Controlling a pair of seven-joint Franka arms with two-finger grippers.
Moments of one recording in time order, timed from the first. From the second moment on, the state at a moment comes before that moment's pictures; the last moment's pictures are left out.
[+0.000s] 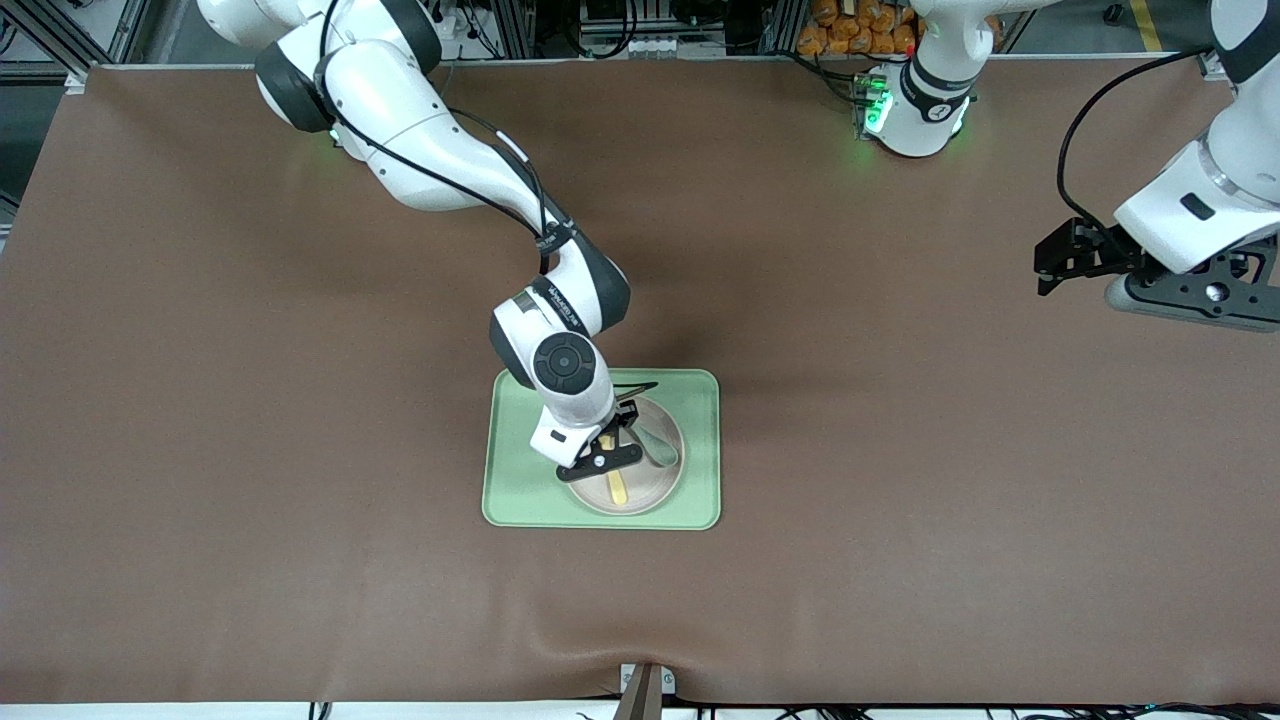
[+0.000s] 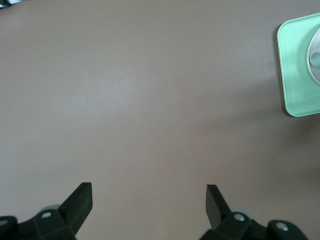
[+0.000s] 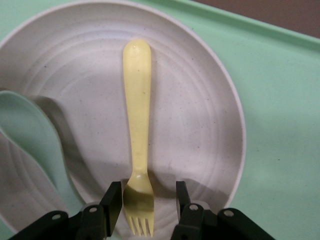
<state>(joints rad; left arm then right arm) 0.12 0.08 -0.31 -1.48 0.09 1.58 0.06 0.62 0.99 0.00 -1.14 0.02 2.14 0.35</state>
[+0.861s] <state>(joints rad) -0.09 0.07 -0.04 -1.48 0.06 1.58 0.10 0.62 0.99 -0.01 -1.11 0.02 2.11 0.35</state>
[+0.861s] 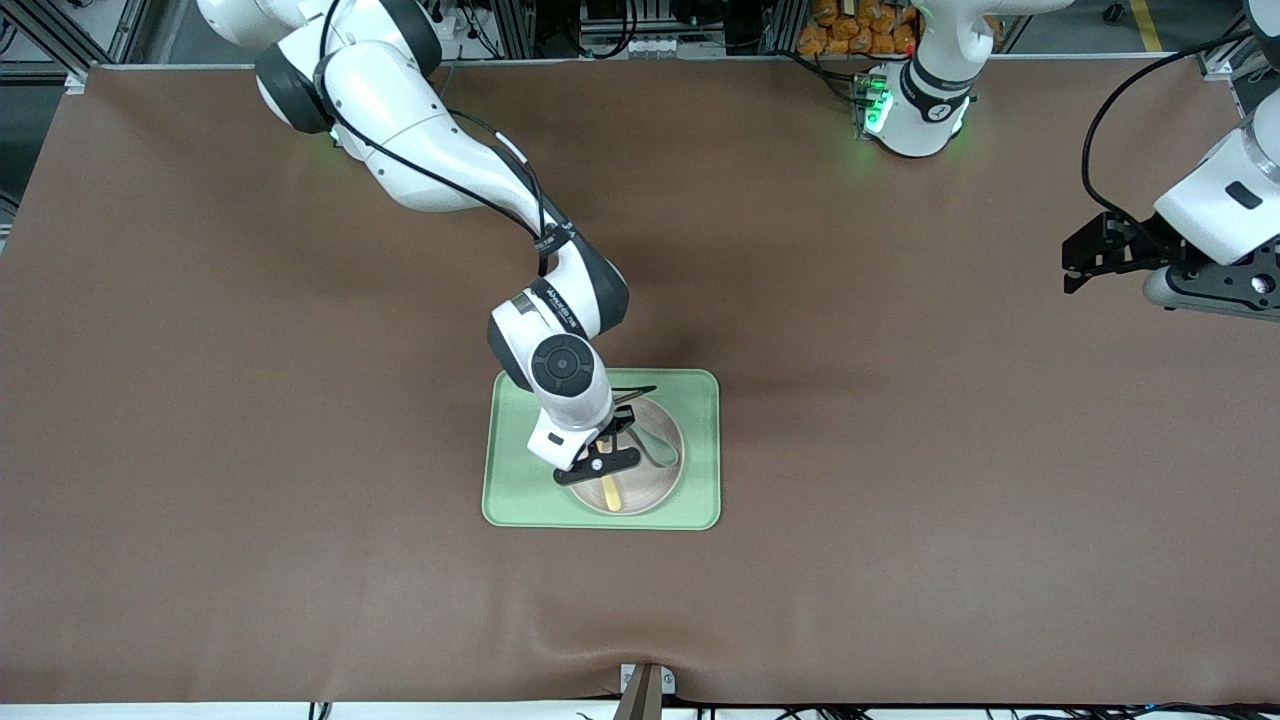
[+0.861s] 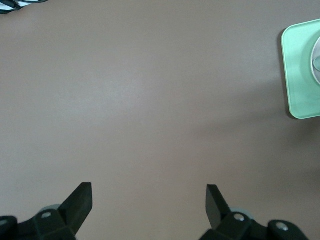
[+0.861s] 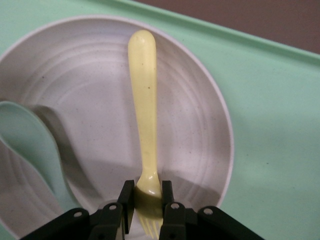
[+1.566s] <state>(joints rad) -0.09 0.07 -0.03 -1.47 0.04 1.58 0.10 0.46 0.92 -0.01 -1.09 0.12 1.95 0.31</state>
